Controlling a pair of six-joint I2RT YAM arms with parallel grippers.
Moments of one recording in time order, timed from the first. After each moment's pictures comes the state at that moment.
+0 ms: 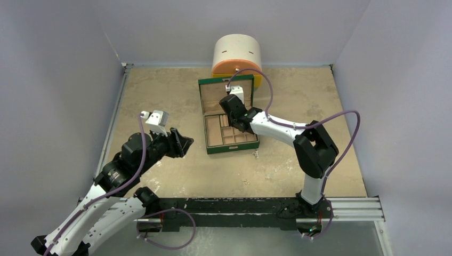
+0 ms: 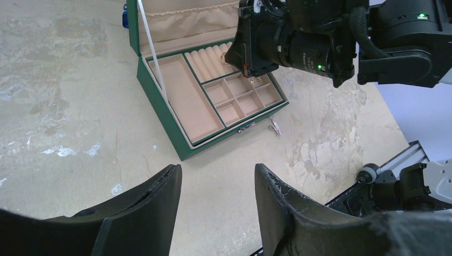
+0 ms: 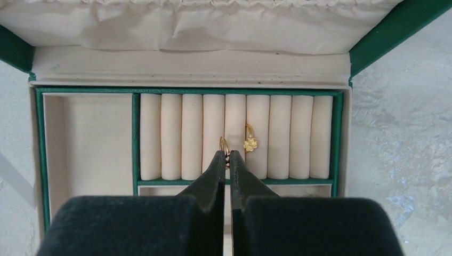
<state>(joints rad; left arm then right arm) -0.68 0.55 0.78 -0.55 -0.11 -0.47 0.78 1.83 1.32 -0.34 0.50 0.44</state>
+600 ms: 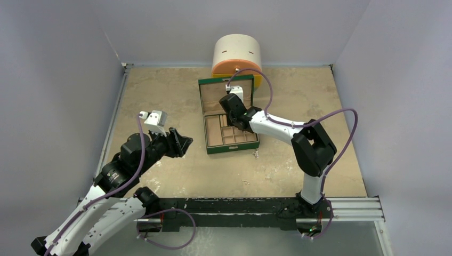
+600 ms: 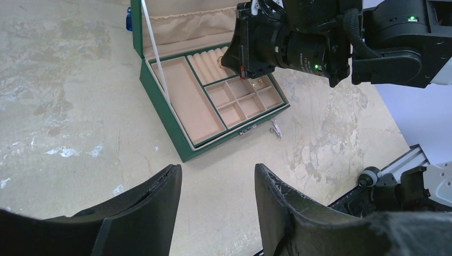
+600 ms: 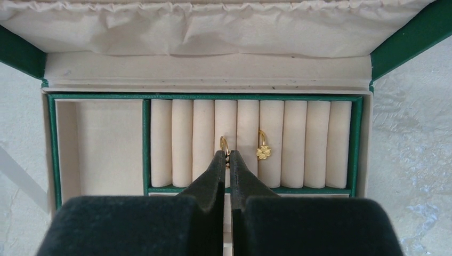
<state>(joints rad) -0.67 0.54 0.78 -0.55 -0.12 -0.47 0.77 1.86 1.33 -0.32 0.45 0.47</state>
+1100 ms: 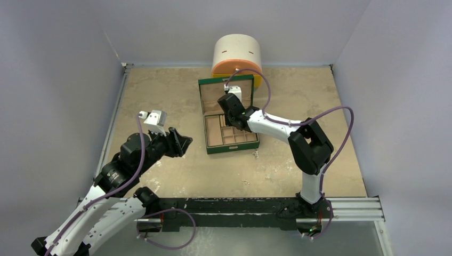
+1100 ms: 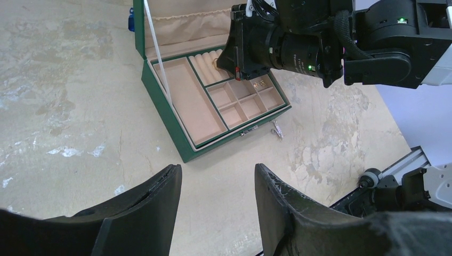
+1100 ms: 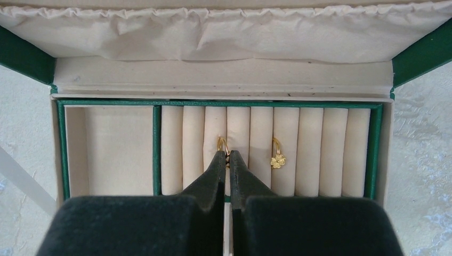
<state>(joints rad) -0.67 0.54 0.78 -0.55 -0.12 -0.47 0.77 1.90 1.36 -0.31 0.43 0.48</state>
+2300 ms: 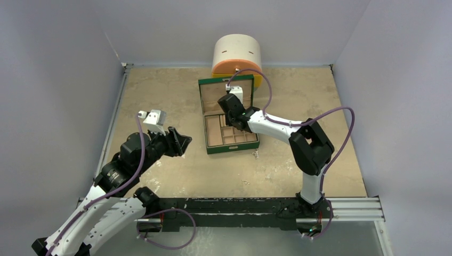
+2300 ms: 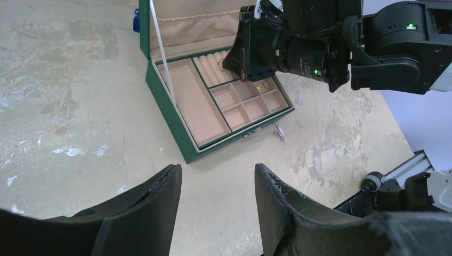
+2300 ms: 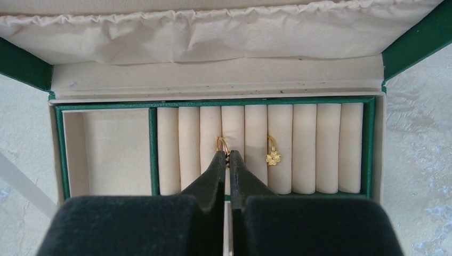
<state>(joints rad) -0.65 0.54 0.78 -0.55 -0.12 -0.47 0.77 1.89 1.35 -0.31 0.46 0.52</state>
